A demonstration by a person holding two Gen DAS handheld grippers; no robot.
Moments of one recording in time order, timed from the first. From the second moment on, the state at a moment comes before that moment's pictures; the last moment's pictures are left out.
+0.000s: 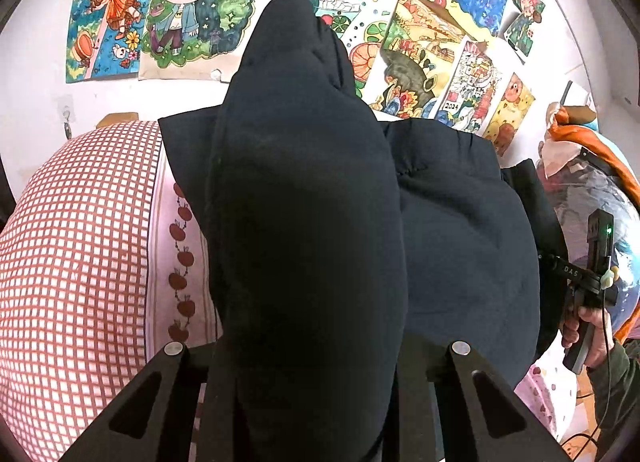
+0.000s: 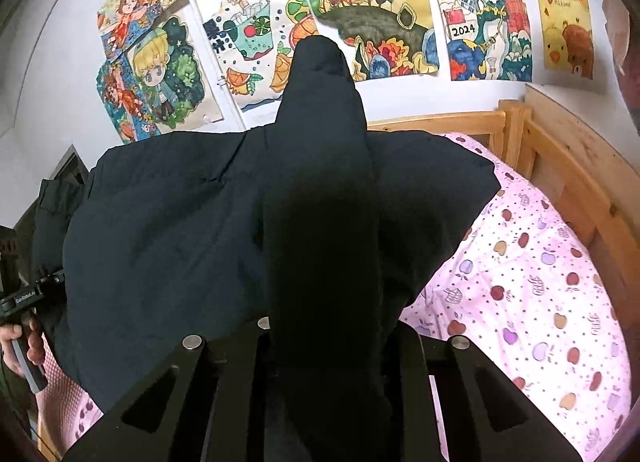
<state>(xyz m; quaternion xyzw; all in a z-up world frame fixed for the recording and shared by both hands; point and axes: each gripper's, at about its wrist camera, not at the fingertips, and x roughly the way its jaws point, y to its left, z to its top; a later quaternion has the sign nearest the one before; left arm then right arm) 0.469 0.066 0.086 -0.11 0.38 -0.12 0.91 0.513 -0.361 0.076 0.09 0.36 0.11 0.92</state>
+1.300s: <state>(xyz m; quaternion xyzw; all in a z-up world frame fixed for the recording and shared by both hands) 0.491 0.047 0.010 -0.07 0.43 -0.01 0.90 0.527 -0.361 -0.001 0.09 0.42 0.05 0.90</state>
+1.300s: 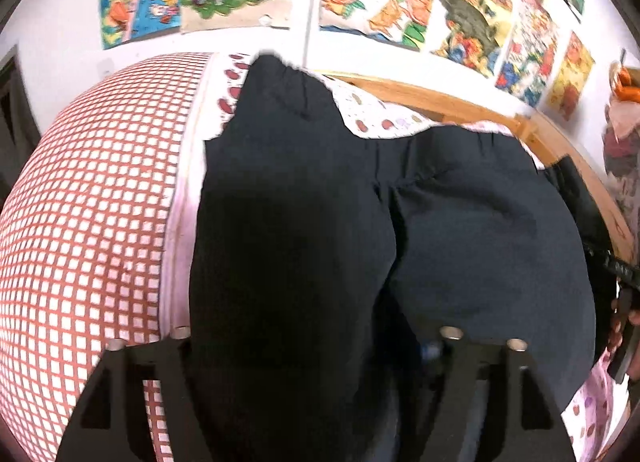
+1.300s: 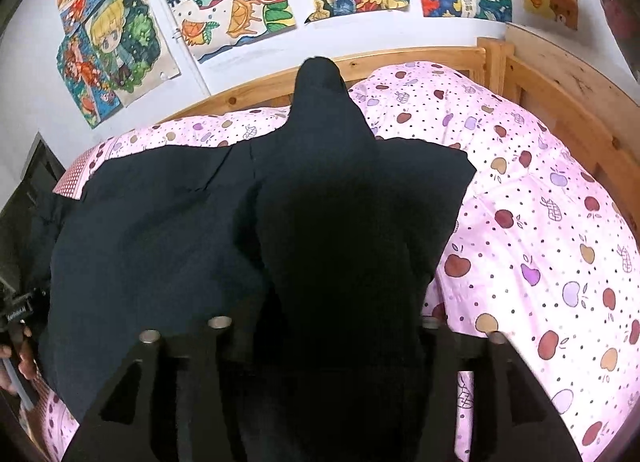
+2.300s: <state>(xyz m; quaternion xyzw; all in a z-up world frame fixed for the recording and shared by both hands) 0.389 0.010 0.077 -0.03 0.27 0.06 0.96 0.439 -0.333 0.076 0.04 0.27 0.05 0.96</state>
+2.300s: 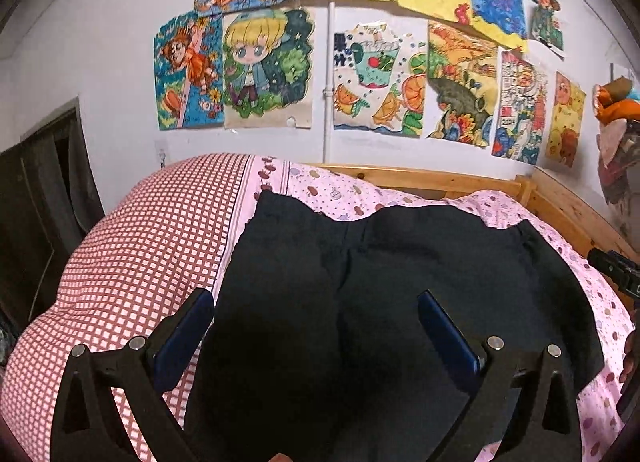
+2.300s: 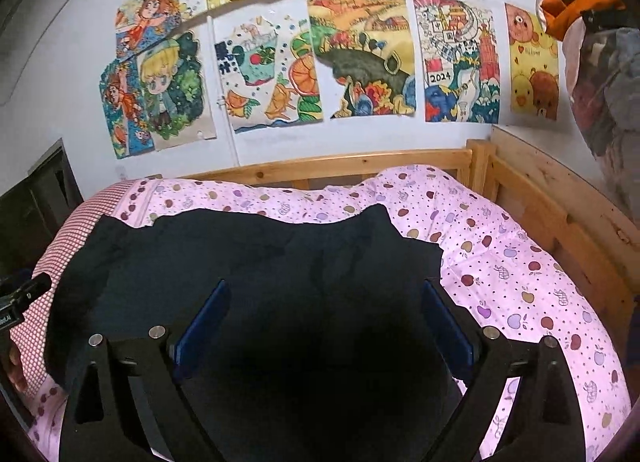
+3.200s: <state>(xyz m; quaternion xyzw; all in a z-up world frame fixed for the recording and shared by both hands) 0.271 -0.021 0.172 0.03 0.22 0.07 0.97 0.290 -0.299 0.153 0.02 0.22 0.10 0.97</state>
